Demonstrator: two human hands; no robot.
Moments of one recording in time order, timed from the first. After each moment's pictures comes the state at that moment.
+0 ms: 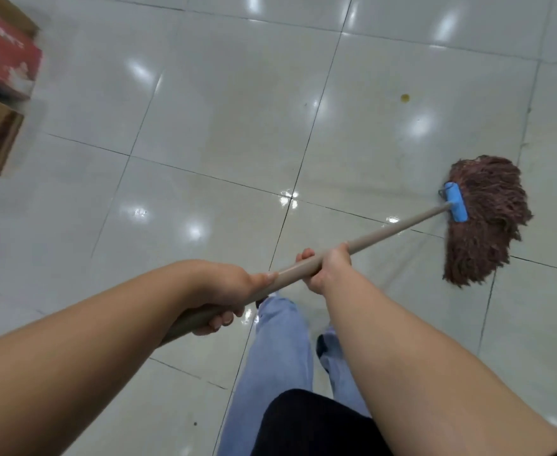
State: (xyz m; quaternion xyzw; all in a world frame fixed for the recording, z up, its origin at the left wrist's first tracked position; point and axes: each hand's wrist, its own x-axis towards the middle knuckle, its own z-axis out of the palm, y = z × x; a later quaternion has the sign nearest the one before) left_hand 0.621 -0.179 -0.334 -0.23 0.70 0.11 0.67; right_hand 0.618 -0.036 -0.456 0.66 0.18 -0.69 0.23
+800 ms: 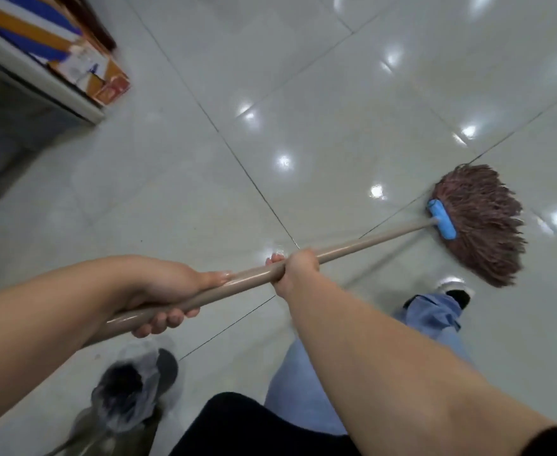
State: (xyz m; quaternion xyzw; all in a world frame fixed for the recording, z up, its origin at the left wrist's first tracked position) left_hand 1.171 -0.488 -0.269 -0.50 0.52 0.30 0.63; right_hand 1.088 -0.386 -0.409 0.54 0.41 -0.55 0.49
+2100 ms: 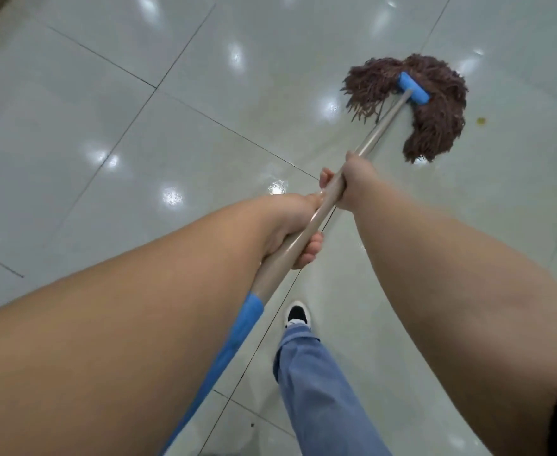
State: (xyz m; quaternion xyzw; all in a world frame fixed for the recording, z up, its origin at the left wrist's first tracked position) left_hand 0.577 -0.366 -0.448 -0.33 0.59 0.50 0.54; right_hand 0.497 -0.270 -0.542 0.48 0.55 -0.63 0.28
